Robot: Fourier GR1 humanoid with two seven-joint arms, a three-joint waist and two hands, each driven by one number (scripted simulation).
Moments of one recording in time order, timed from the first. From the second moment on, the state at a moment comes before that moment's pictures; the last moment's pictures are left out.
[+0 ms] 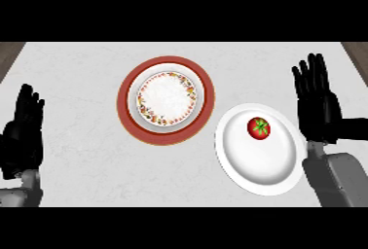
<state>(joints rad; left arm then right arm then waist) -0.08 0.37 0.00 -1.58 0.13 0.44 0.08 -0.31 -0.28 0.09 -1.43 -0.48 -0.27 -0.22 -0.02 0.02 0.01</state>
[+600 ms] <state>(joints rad) -0.22 0.42 -0.12 -1.63 0.16 0.21 0.07 -0.47 -0.36 0.54 -1.34 0.00 -0.20 -0.12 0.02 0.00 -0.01</state>
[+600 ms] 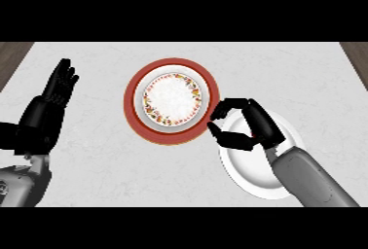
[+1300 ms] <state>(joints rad) -0.26 0.43 -0.06 -1.60 0.19 0.09 0.09 -0.34 -0.30 0.45 -1.41 0.06 -0.30 -0.24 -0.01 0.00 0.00</state>
